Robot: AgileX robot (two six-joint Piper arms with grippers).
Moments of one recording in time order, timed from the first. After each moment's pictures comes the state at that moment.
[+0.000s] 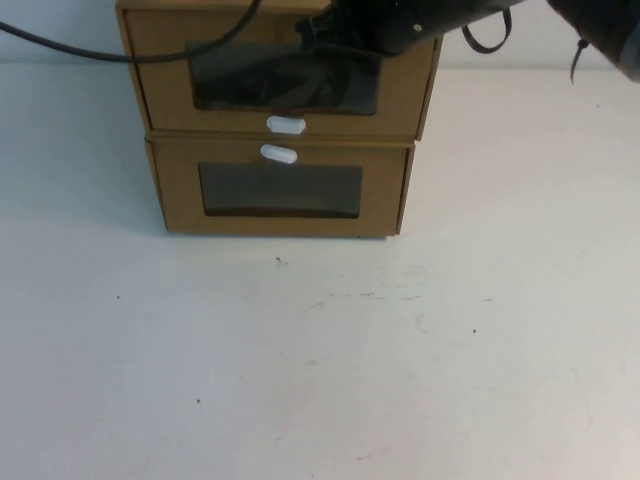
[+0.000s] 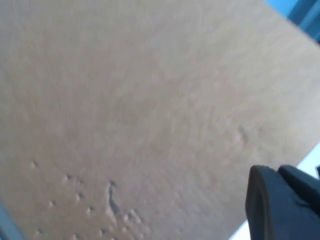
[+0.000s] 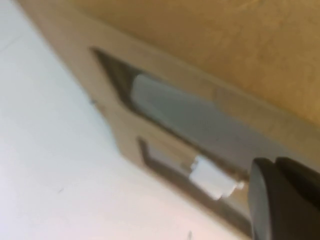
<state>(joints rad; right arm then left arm) 0.49 1.98 -2.11 0.29 0.87 -0.22 -0.12 1.96 -2.21 -0.75 1.16 0.60</state>
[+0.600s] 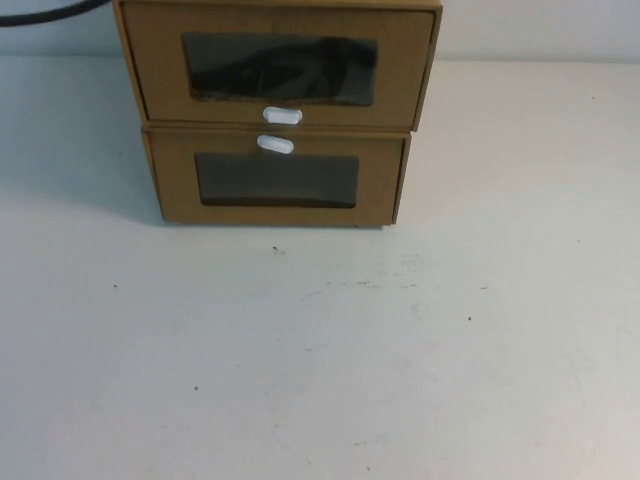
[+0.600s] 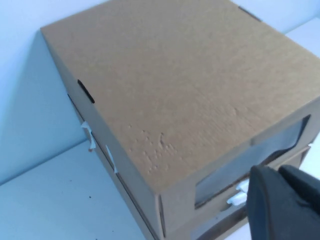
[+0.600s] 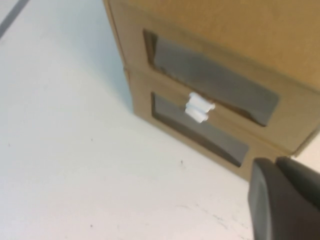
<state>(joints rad) 0.49 1.58 -2.12 0.15 1.26 -0.07 -0.11 1.55 -2.12 -0.40 1.21 0.49</state>
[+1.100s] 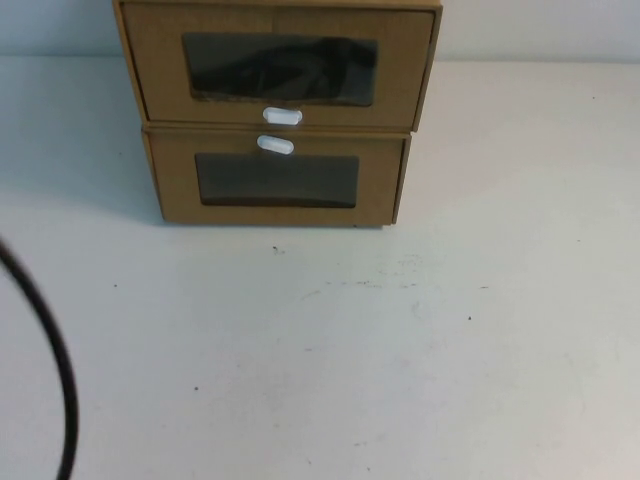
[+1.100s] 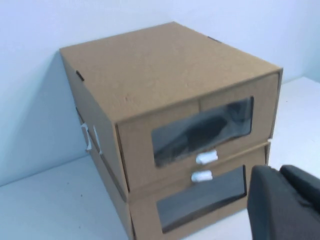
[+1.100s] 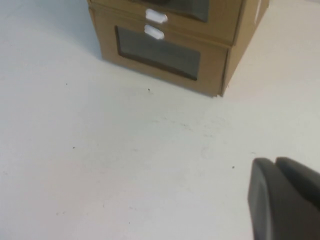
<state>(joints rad) 0.49 0.87 -1.44 0.02 1.22 0.05 -0.11 0.72 -1.05 -0.57 0.70 0.64</state>
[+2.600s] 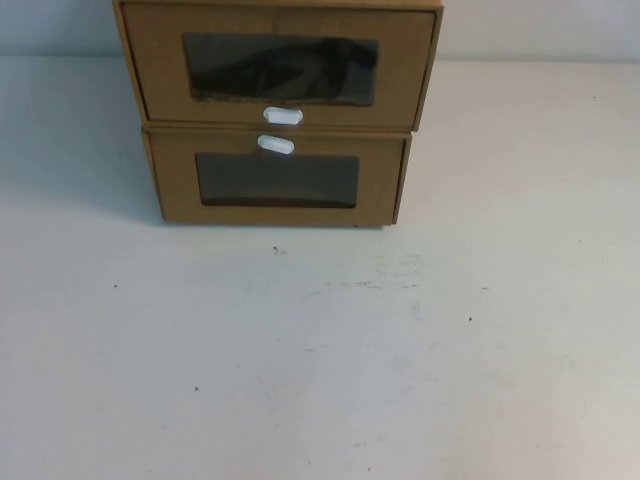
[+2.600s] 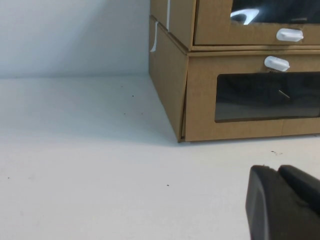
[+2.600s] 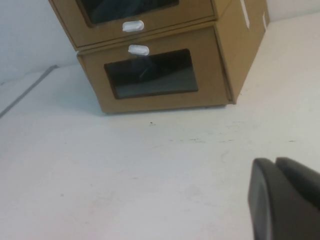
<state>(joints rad) 0.49 0.03 -0.03 0.10 0.18 0.17 -0.11 -0.01 0.03 -0.69 0.19 0.66</state>
